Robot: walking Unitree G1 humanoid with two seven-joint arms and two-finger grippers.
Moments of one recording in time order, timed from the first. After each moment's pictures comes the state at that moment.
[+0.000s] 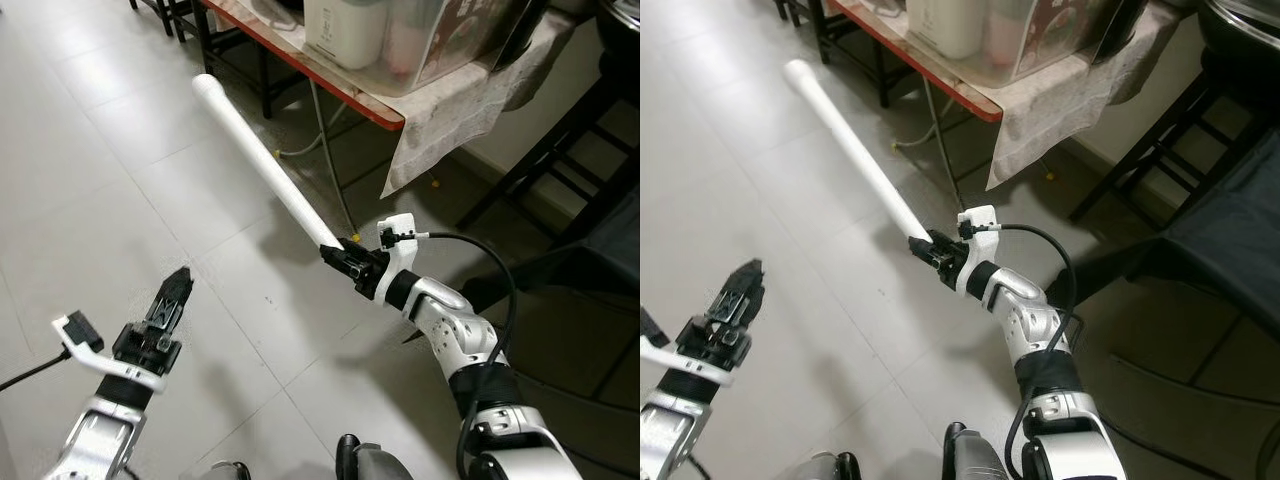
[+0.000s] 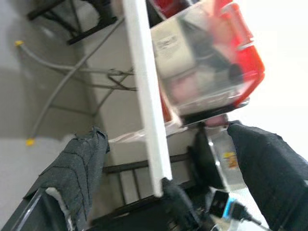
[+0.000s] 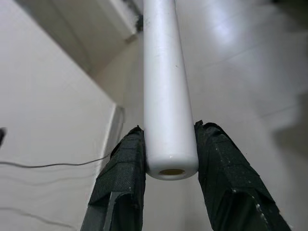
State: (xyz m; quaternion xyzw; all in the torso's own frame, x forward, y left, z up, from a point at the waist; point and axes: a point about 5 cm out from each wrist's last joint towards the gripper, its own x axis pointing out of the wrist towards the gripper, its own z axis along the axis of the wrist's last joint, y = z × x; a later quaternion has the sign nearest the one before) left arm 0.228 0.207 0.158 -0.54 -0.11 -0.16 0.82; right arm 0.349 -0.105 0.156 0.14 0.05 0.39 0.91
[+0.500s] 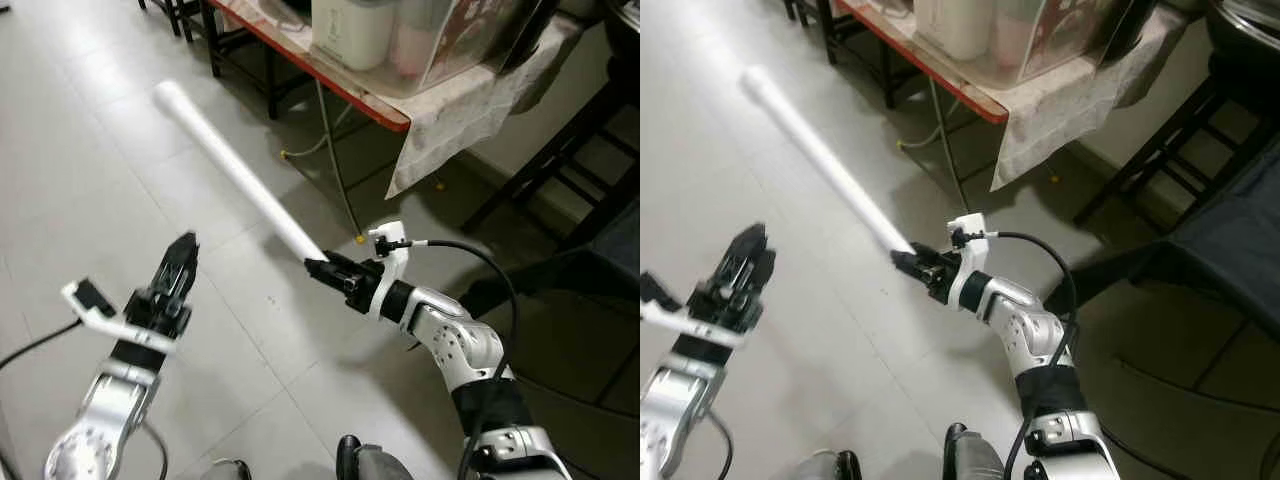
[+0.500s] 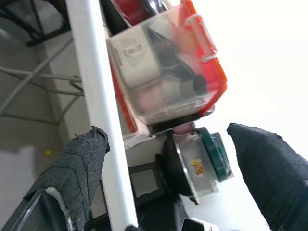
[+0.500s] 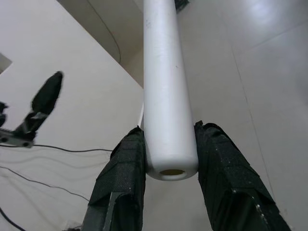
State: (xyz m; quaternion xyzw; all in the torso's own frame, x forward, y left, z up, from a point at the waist) left arm 0.257 0.195 0.180 -0.56 -0.13 -0.21 0.79; right arm 0.328 -0.097 0.159 0.17 0.08 0.44 0.88
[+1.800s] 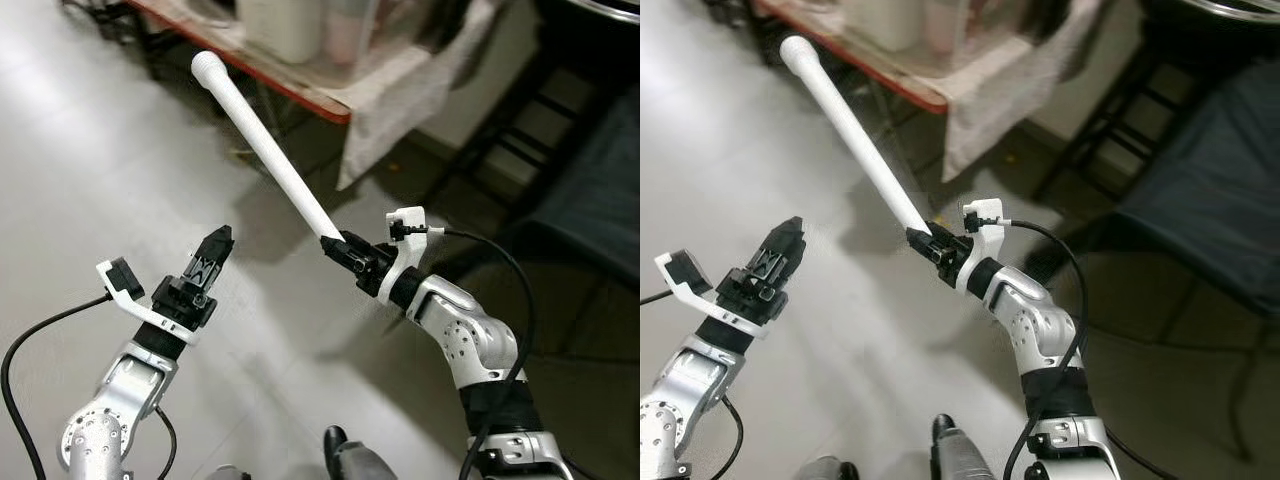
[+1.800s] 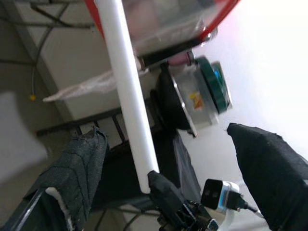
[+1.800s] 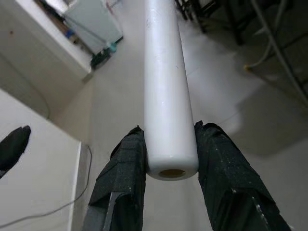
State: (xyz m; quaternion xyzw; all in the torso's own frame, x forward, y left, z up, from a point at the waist) left arm 0.259 0.183 0.177 -0.51 -0.10 -0.25 0.82; right arm 0.336 -0.107 0.179 0.16 0.03 0.36 0.92
